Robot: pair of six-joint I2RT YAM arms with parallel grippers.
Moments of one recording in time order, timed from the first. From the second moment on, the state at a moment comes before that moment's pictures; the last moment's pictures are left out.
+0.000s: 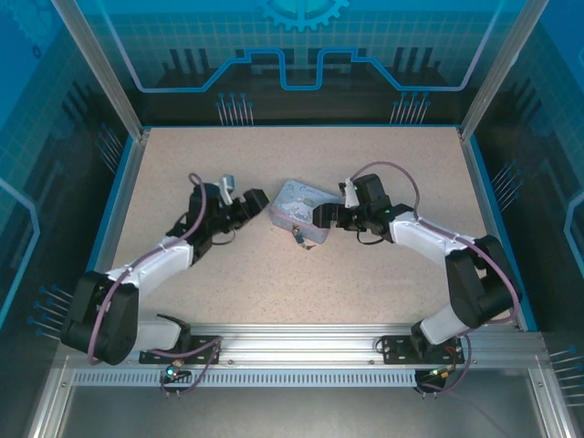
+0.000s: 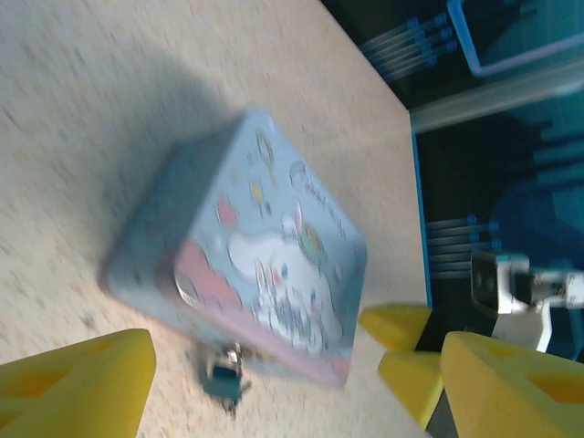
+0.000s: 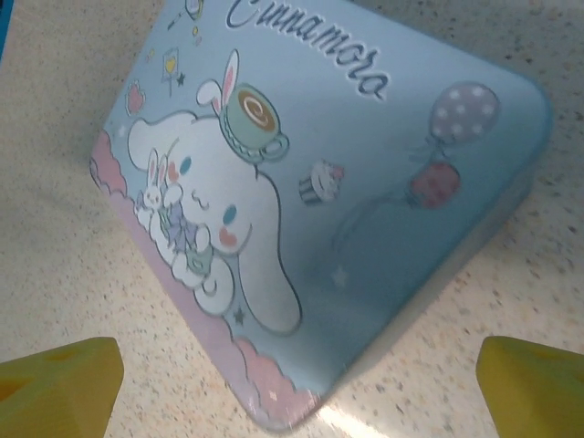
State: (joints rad) left arm -0.25 1.32 0.69 0.16 0.40 -0.92; right arm 0.42 1.55 0.91 -0.19 -0.34 0.48
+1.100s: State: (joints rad) left arm -0.22 1.53 0.89 0.07 0.50 -0.74; right arm 0.30 1.64 1.16 -0.26 -0.32 0.28
